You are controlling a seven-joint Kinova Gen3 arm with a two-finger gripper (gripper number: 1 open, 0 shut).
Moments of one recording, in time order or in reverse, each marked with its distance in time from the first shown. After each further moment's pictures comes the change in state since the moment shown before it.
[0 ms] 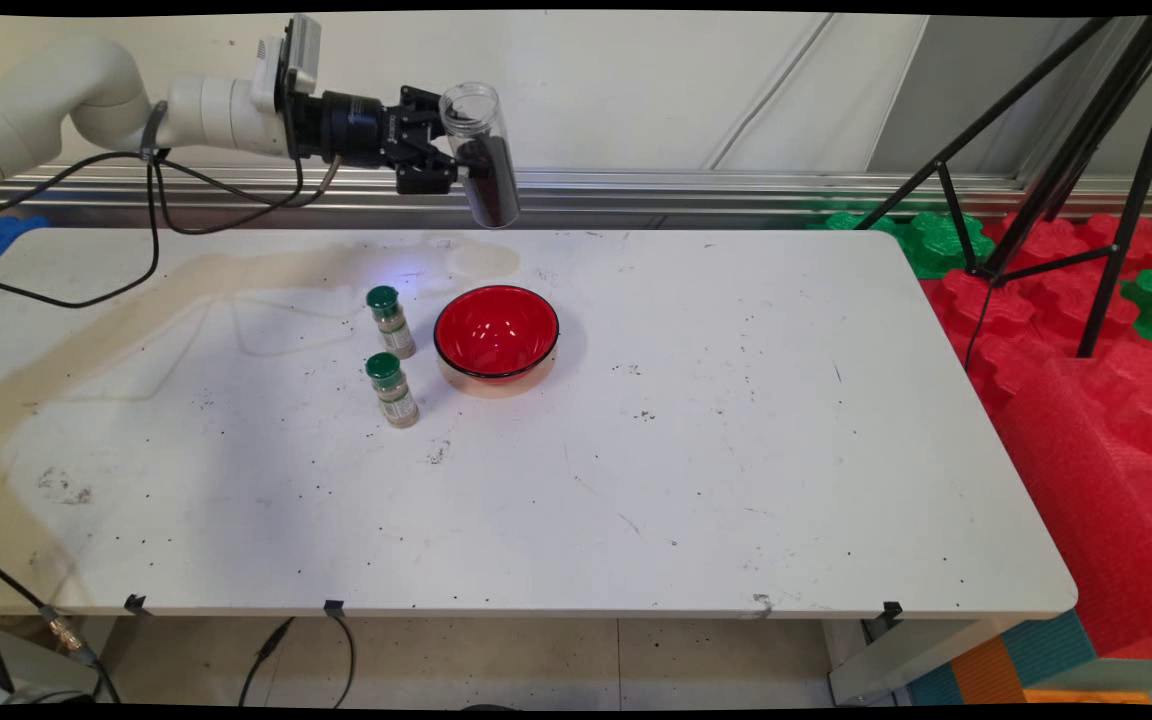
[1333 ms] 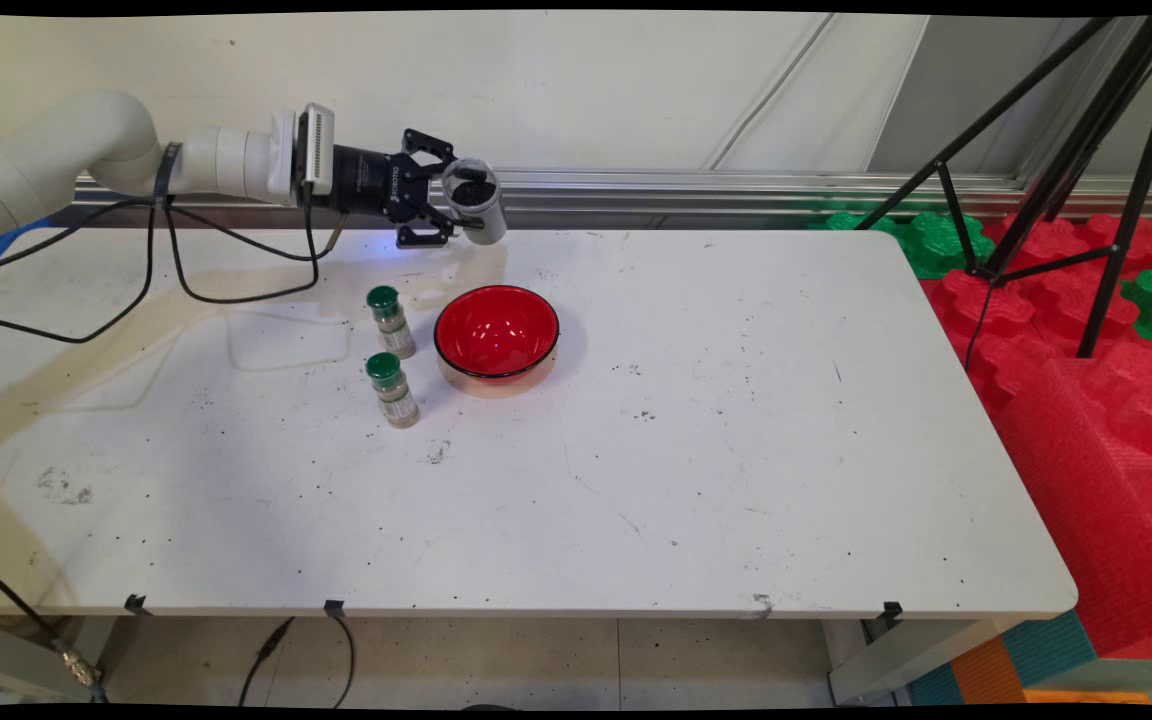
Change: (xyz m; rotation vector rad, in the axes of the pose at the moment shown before) arm -0.043 0.027 0.005 0.006 -0.093 0.422
